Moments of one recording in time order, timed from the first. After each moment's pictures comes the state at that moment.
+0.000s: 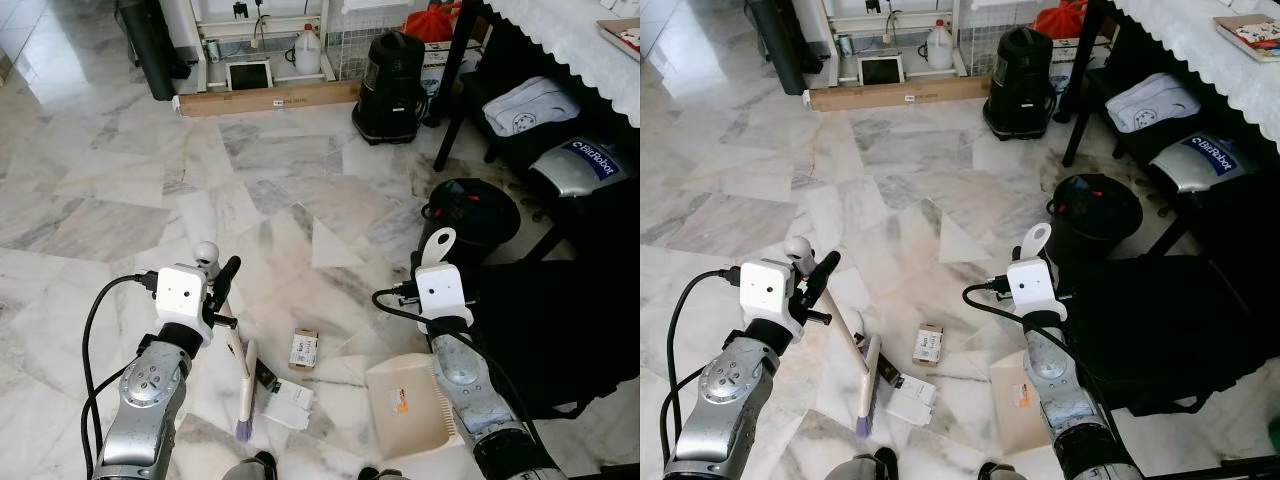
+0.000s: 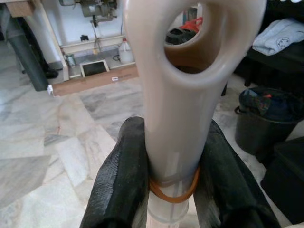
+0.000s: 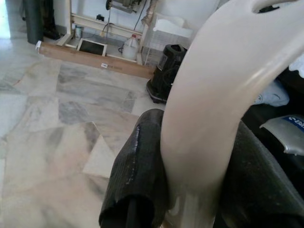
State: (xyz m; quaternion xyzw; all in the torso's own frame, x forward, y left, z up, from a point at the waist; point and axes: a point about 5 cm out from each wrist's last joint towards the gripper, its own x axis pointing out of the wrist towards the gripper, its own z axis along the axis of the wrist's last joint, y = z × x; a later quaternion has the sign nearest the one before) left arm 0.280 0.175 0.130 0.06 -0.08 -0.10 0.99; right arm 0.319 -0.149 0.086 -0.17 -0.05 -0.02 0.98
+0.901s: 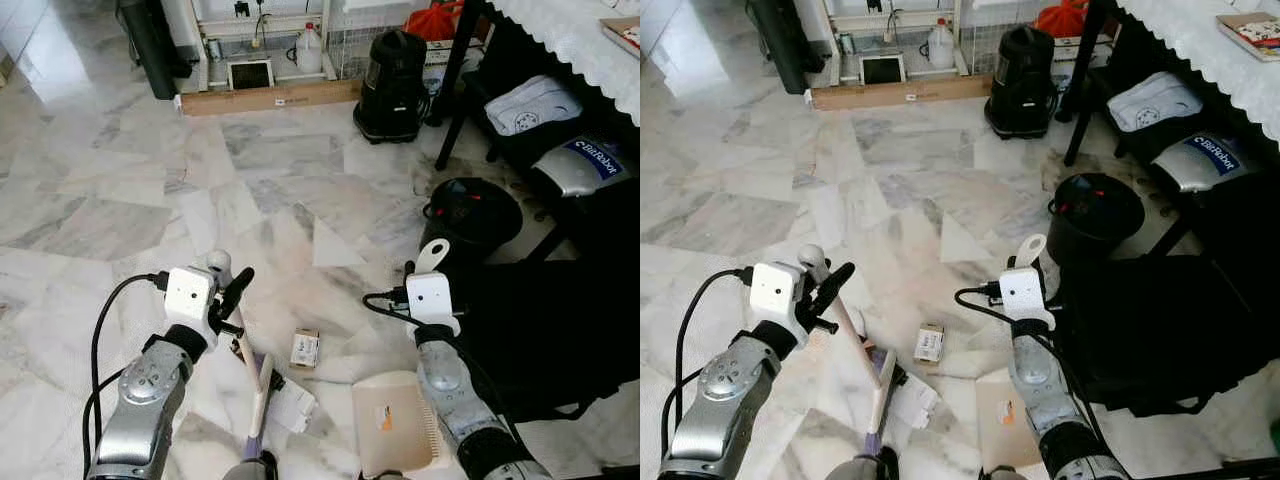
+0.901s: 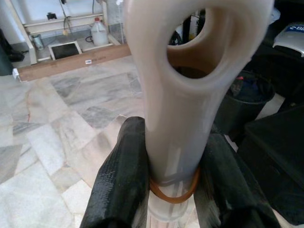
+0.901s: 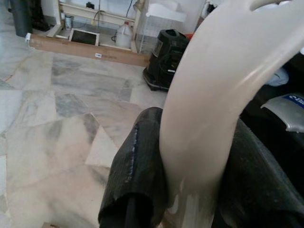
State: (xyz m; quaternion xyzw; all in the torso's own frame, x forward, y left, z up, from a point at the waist) left arm 0.279 0.171 0.126 0.05 -0.04 -0.16 0.98; right arm 0.320 -0.138 0.068 -0.16 -0.03 -0.04 0.99
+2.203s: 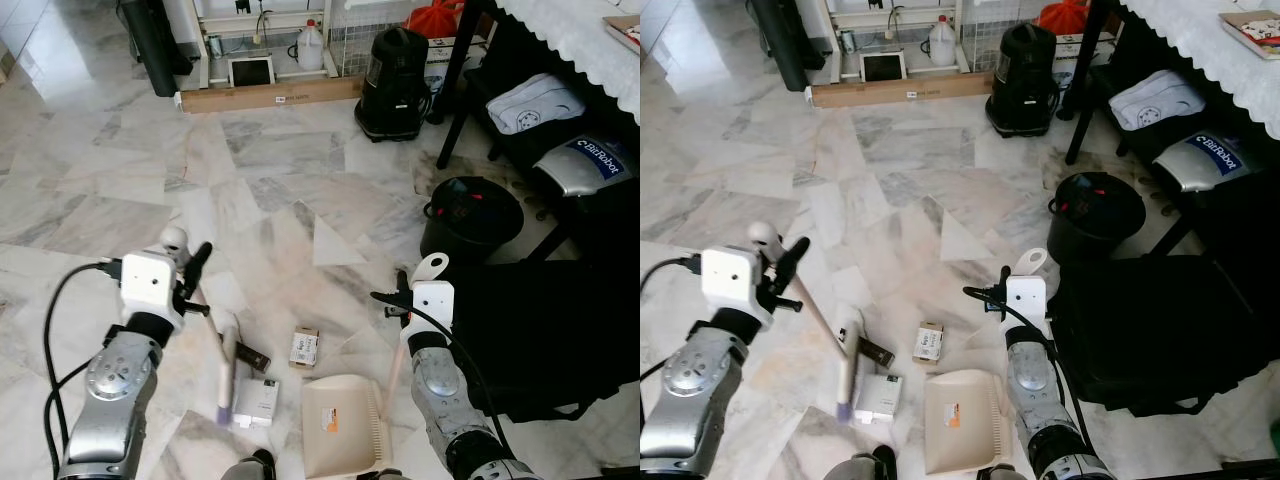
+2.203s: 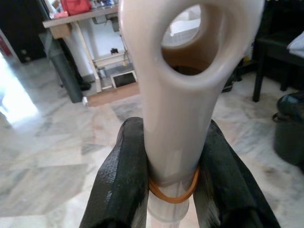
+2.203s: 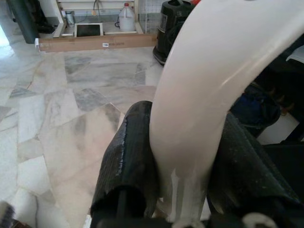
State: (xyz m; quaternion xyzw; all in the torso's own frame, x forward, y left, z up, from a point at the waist) left arm 0.278 0.209 0.161 0.11 -0.11 -0.05 0.99; right arm 0.316 -0.132 0.054 -0.06 0.00 -0.02 1.00
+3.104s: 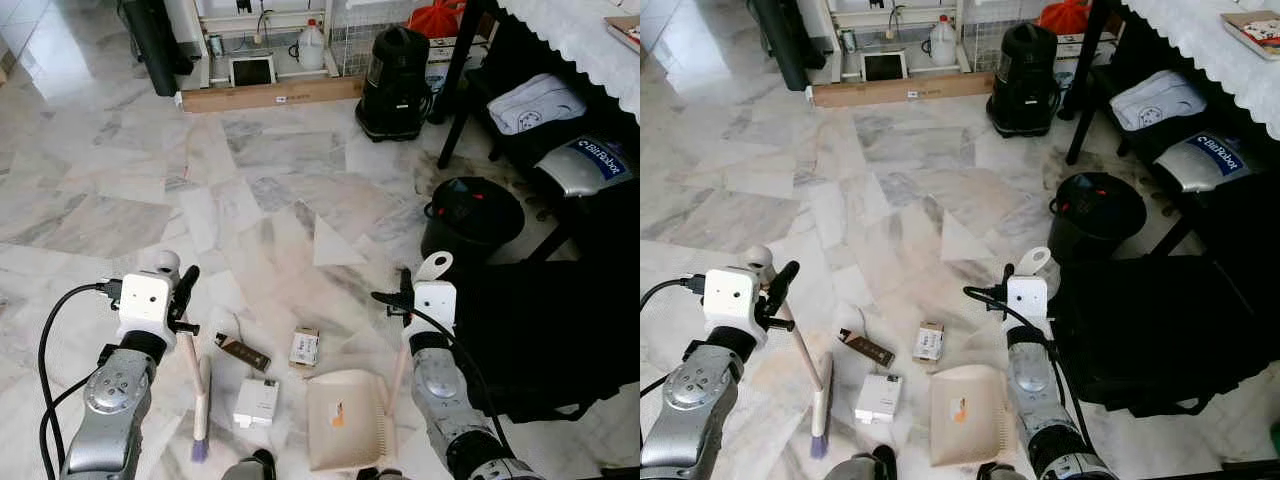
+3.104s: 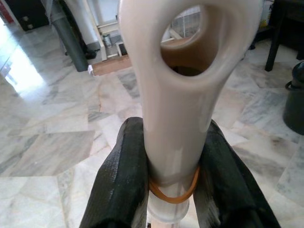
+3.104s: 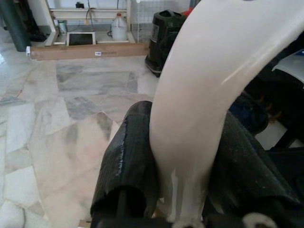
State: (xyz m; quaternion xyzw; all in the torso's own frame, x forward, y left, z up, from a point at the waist) left arm 0.275 0.215 0.124 0.11 -0.05 -0.03 0.99; right arm 0.315 -0.134 0.057 -0.07 -0.02 -0.04 1.00
